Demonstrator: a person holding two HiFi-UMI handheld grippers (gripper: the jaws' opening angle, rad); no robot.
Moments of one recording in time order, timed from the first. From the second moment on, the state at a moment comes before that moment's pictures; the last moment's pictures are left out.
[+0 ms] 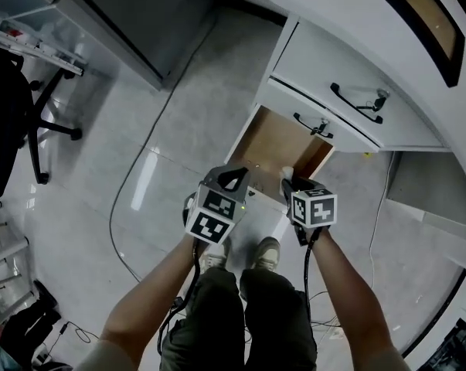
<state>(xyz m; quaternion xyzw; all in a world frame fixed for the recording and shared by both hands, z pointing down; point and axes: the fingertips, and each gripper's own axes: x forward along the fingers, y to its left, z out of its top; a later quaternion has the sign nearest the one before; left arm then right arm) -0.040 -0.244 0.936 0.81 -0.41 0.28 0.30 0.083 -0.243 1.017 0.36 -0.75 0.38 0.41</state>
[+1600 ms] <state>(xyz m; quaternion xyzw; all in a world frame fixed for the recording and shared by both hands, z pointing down) -0.036 -0.241 1.012 0.80 -0.39 0.33 0.31 0.095 -0.261 1.122 0.41 -0.68 0.47 0.38</state>
